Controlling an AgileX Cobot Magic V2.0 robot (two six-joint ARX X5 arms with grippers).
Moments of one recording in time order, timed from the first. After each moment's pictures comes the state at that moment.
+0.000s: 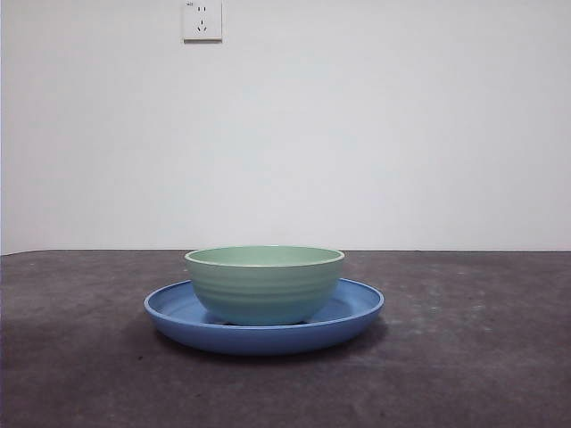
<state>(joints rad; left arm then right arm) -0.69 0.42 0.93 -1.00 0.18 -0.04 0.46 0.50 1.05 -1.27 -0.37 0.13</state>
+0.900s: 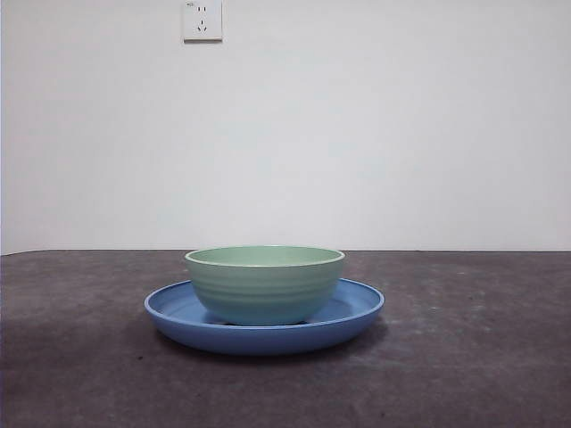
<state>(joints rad) -0.69 0.42 0.93 -1.01 0.18 -0.07 0.46 0.50 1.05 -1.21 -0.37 0.11</state>
